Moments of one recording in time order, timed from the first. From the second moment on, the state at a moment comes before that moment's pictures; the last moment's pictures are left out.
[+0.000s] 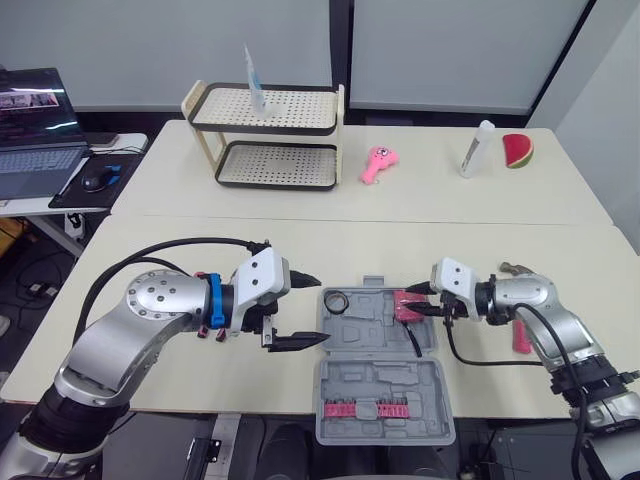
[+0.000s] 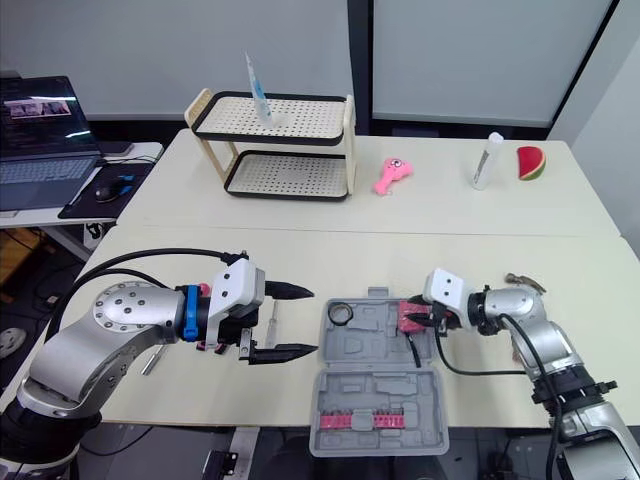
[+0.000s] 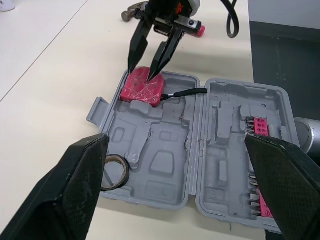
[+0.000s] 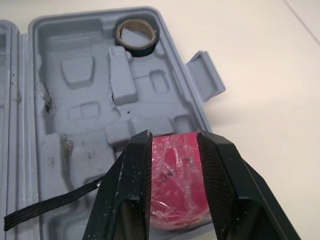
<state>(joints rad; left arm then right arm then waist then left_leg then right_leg) -0.29 0.85 -0.11 -0.51 -0.49 0.61 -1.04 -0.39 -0.66 0.19 0.09 0.08 0.21 1.08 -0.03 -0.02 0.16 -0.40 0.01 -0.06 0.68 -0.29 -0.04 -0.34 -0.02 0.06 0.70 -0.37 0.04</state>
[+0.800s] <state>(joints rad) -0.29 0.85 -0.11 -0.51 -0.50 0.61 -1.04 -0.40 -0.69 0.25 0.16 0.02 0.23 1.07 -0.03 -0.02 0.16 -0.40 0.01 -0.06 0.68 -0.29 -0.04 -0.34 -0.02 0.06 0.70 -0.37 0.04</state>
